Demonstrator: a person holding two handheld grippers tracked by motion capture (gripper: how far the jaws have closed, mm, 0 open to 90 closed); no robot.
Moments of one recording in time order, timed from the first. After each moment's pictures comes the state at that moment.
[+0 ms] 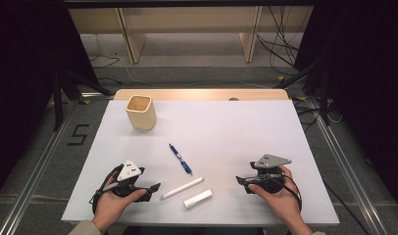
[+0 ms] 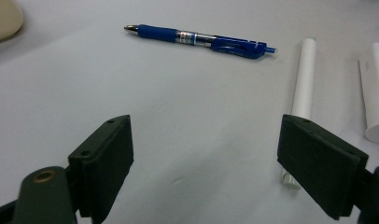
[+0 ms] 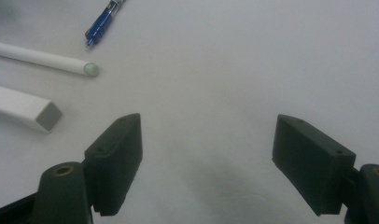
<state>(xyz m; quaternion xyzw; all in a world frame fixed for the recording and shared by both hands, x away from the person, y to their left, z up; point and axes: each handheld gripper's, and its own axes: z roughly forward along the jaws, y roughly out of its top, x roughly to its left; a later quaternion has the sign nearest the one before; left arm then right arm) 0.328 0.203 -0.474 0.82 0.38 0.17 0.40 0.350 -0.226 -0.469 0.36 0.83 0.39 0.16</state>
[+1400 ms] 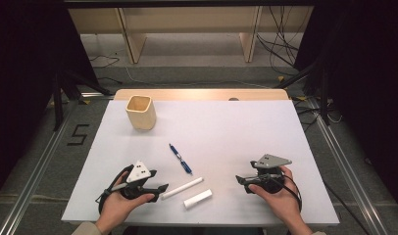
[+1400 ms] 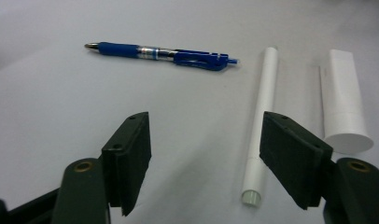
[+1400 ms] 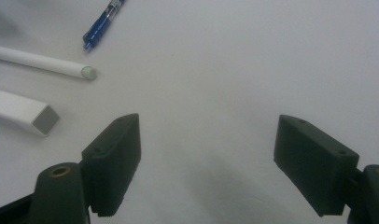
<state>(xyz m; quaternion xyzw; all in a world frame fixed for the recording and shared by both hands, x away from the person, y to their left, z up) 0.324 0.174 -0.467 0.84 0.33 0.15 0.40 0.350 -0.226 -0.469 0.36 0.83 0.40 0.17</state>
